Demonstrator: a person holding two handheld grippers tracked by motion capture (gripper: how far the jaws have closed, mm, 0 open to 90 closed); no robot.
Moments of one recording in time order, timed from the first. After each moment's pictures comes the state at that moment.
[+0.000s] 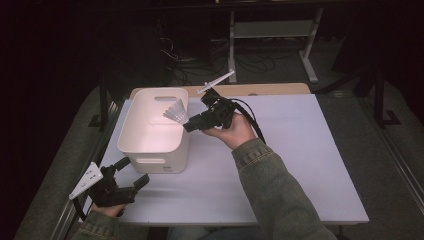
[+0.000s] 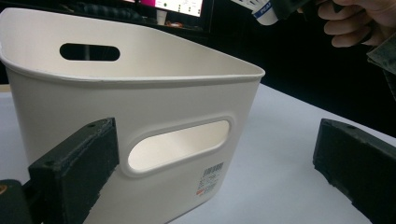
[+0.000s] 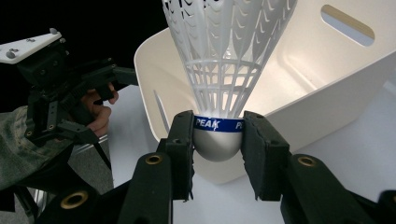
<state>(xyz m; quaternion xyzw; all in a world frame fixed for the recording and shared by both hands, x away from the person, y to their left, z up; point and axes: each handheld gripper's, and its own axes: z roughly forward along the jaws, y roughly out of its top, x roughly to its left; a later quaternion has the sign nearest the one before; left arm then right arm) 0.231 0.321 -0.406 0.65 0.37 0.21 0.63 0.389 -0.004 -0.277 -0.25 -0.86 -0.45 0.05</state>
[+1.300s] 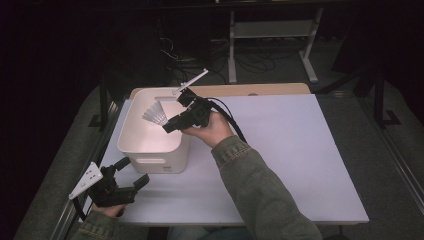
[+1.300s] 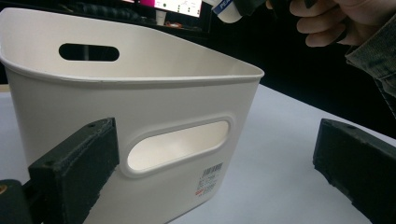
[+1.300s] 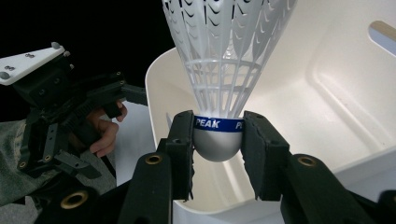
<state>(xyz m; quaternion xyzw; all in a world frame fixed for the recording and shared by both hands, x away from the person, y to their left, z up) 0.231 0.322 -0.406 0.65 0.37 0.21 0.63 0.401 0.049 -0.282 -0.22 -0.87 -0.44 0.07</state>
